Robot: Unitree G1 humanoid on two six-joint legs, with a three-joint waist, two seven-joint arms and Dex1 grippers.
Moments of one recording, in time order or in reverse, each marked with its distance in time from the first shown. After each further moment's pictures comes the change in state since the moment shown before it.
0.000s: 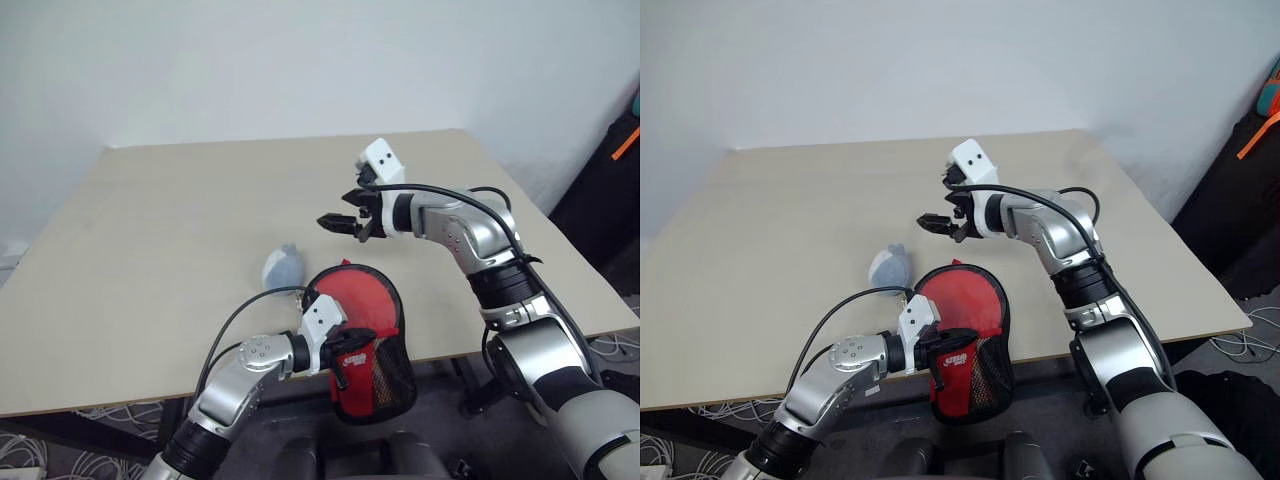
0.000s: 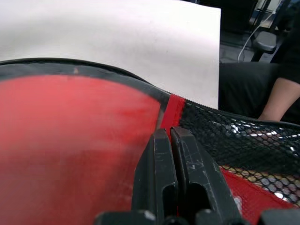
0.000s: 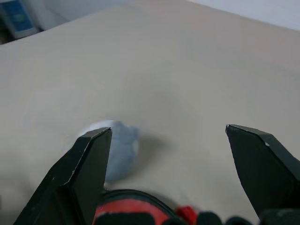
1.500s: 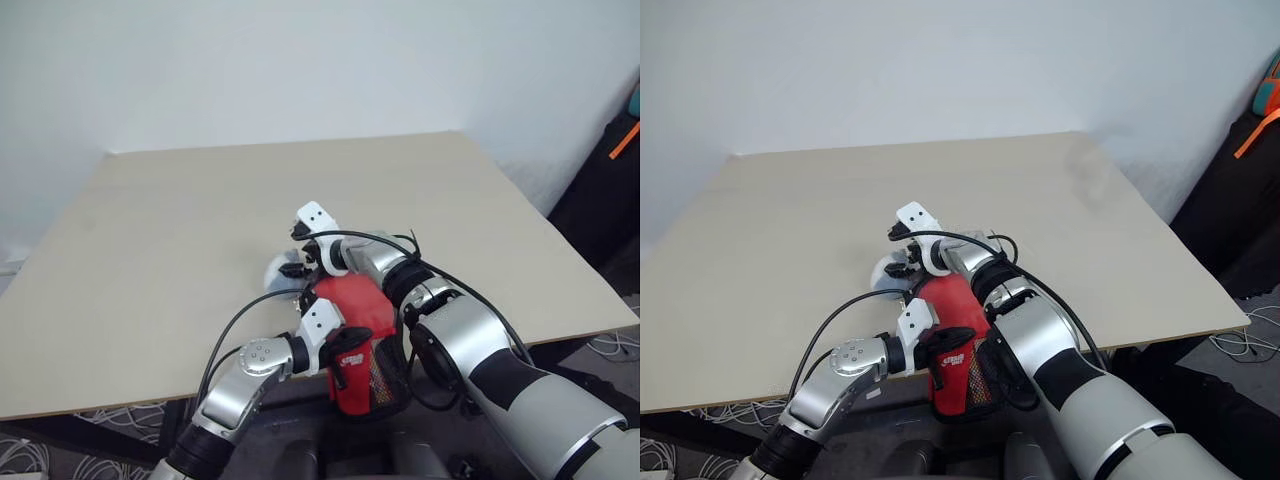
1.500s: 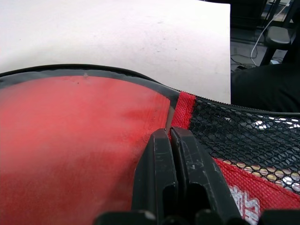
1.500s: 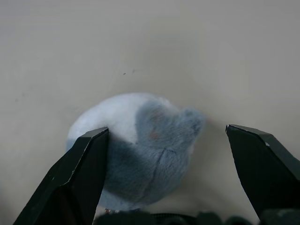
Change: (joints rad) left arm 0.020 -0.021 0.015 0.059 0.075 -0.090 -0.003; right arm -0.226 0.404 -0.096 0.977 -0.336 -0.492 0.005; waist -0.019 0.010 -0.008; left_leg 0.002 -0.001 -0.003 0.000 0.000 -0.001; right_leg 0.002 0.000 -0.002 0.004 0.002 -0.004
